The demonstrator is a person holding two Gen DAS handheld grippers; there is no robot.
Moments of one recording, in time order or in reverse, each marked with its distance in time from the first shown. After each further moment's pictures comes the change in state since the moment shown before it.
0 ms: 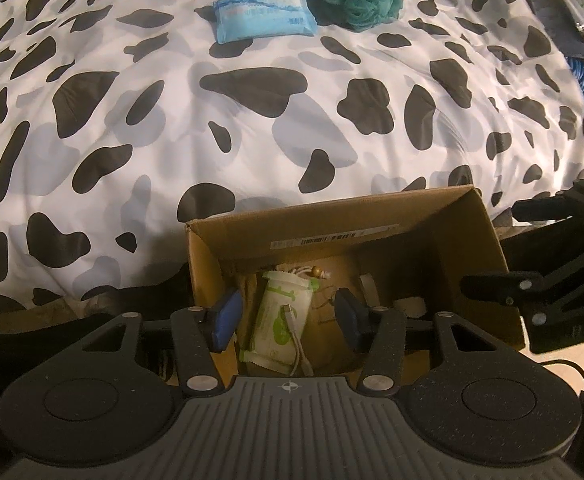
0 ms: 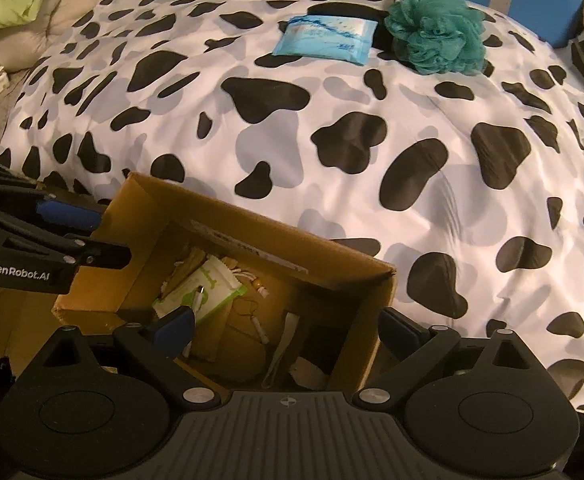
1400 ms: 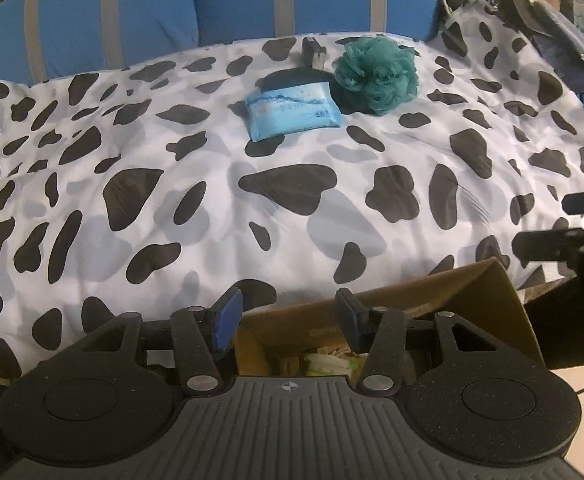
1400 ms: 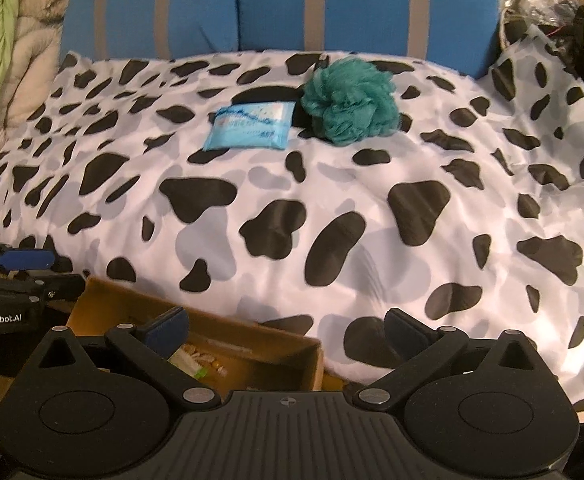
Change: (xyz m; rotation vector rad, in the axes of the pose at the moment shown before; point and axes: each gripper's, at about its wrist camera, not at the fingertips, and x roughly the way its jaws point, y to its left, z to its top) left arm -0.026 -0.011 0.013 0.044 -0.250 0.155; right arm -0.037 -0.034 0.013 0.139 -0.234 -0.110
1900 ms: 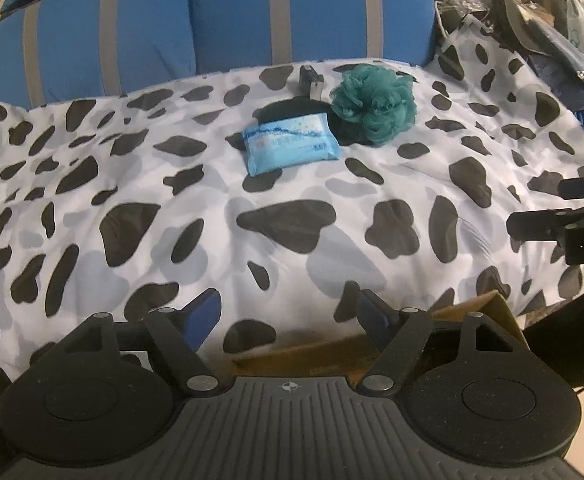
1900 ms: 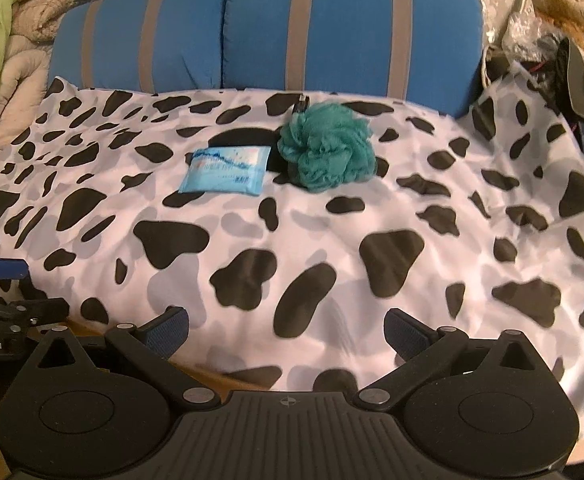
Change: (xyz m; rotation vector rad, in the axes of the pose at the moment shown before) left arm 0.003 0.001 0.015 0.011 -0.083 -0.002; right arm 0.003 -0.011 0.021 -0.032 -0.105 -0.062
